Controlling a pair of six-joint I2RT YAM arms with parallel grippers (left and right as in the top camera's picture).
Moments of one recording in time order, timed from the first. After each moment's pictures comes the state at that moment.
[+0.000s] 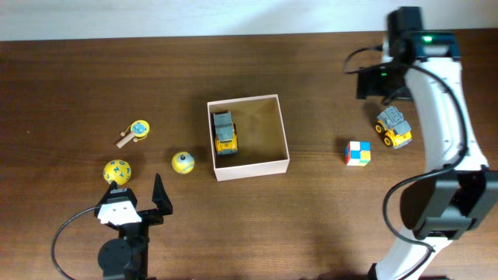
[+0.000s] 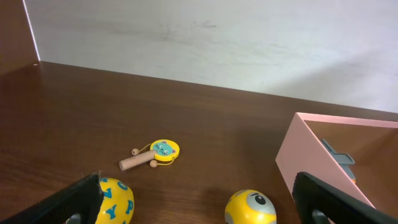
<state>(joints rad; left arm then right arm) 0.08 0.01 0.02 -0.10 -0.01 -0.13 -0.06 1.97 1.98 -1.31 0.14 0.08</state>
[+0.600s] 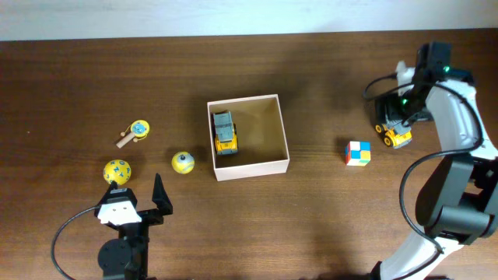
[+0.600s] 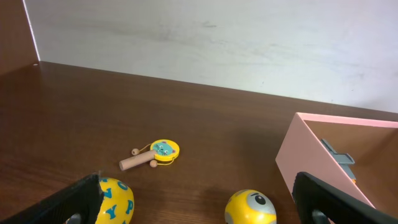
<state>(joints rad) 0.08 0.01 0.02 -0.10 -0.01 -0.13 -0.24 1.97 1.59 -0.93 0.02 -0.28</state>
